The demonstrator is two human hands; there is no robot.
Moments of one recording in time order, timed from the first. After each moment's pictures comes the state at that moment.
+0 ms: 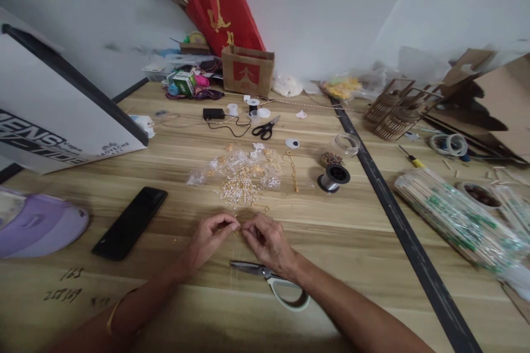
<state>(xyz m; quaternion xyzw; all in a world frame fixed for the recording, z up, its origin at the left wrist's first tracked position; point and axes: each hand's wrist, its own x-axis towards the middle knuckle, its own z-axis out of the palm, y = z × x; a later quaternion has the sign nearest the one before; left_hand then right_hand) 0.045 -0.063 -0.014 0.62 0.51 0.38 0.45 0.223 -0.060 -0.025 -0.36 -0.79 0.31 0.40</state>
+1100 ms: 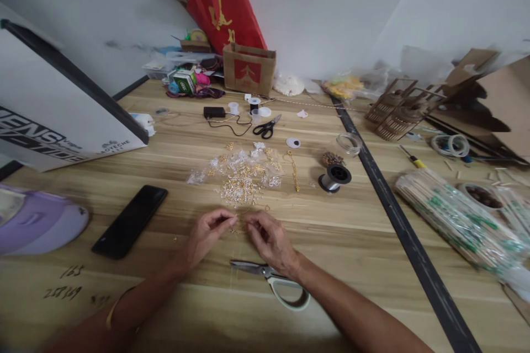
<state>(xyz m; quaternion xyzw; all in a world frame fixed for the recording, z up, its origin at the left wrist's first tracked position) 0.042 -0.059 -0.016 0.57 0.53 0.41 0.48 0.224 -0.059 -0.027 -0.38 -0.75 0.34 0.41</state>
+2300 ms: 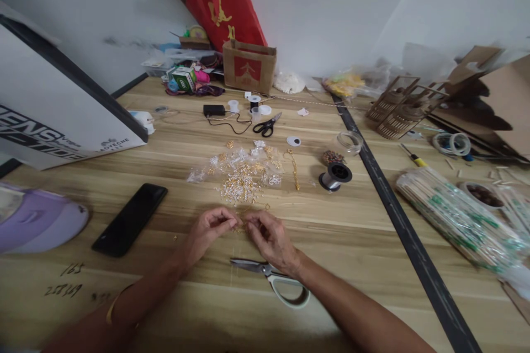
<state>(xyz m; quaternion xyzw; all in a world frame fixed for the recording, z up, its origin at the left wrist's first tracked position) 0.042 -0.058 -0.005 0.52 0.49 0.40 0.57 0.225 -0.060 -0.030 -0.39 -0.74 0.37 0.41</state>
